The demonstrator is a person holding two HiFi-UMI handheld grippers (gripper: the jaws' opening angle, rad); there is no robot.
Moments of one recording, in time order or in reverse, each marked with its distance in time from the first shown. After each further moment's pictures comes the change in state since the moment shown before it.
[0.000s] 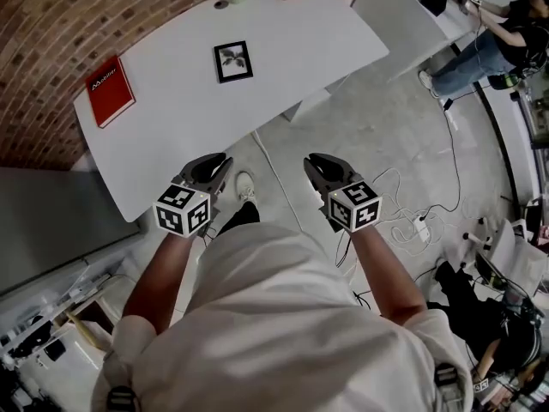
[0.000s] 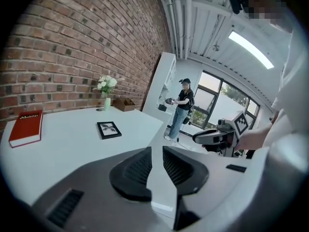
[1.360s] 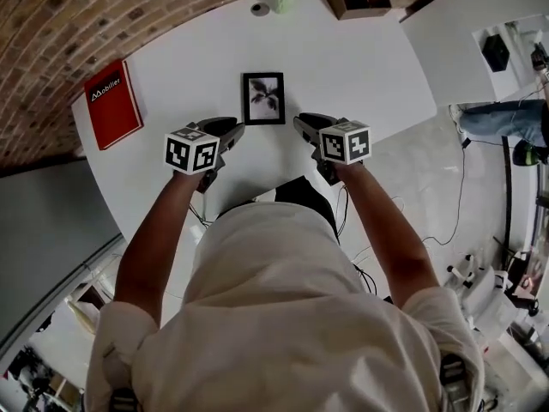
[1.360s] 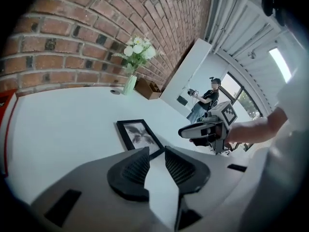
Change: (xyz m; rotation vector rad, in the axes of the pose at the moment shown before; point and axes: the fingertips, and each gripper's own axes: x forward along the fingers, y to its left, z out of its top) left arm 0.176 0.236 0.060 -0.220 0.197 -0.013; right arm 0.308 -0.133 0.089 0.158 0.293 0.218
